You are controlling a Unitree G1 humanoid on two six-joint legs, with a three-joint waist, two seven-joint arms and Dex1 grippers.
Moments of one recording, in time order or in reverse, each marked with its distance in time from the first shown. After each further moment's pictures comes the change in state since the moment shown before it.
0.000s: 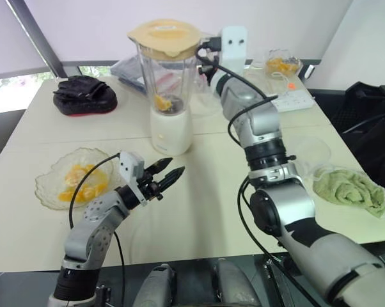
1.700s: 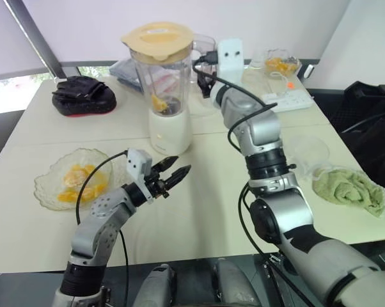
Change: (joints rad) left arm -0.042 -0.023 -0.036 -0.002 0.019 0.030 0.040; right arm 0.083 0.001 0.045 -0.180 -0.030 0.178 0.037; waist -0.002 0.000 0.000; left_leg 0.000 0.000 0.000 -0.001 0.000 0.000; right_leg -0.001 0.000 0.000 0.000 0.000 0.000
